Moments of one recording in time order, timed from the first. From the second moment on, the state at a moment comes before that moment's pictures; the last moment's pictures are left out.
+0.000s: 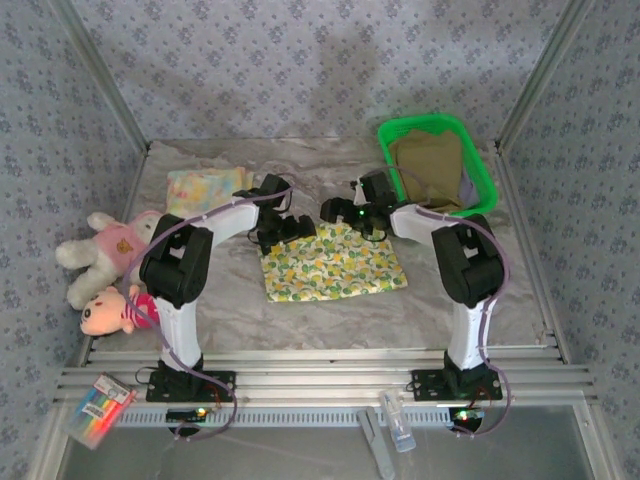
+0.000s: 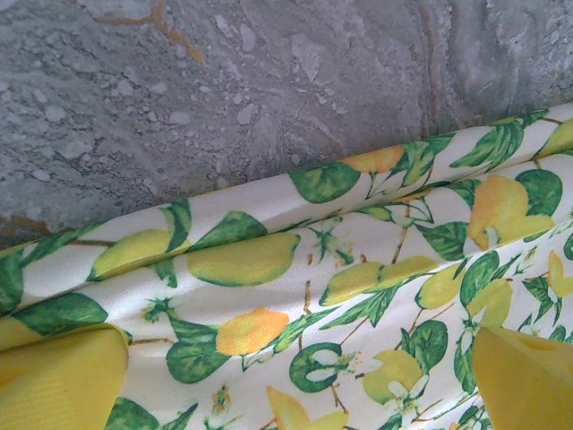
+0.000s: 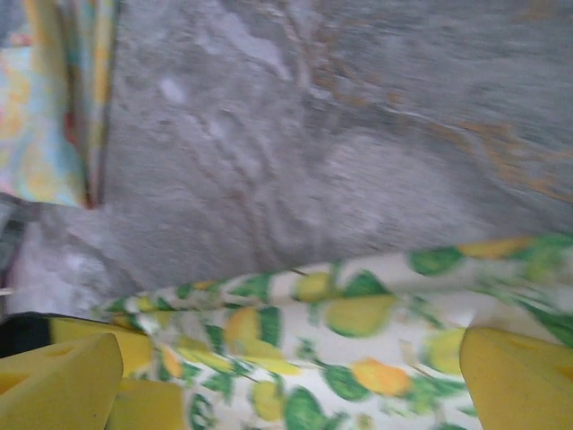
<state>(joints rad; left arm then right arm) -0.47 1.96 1.35 -0.61 0.28 -0.71 0.44 1.96 1.24 -0.06 -0.41 0.62</state>
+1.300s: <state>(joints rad) -0.52 1.57 1.28 -0.75 0.23 -0.76 0.41 1.42 0.90 -0.30 -0.31 0.74</state>
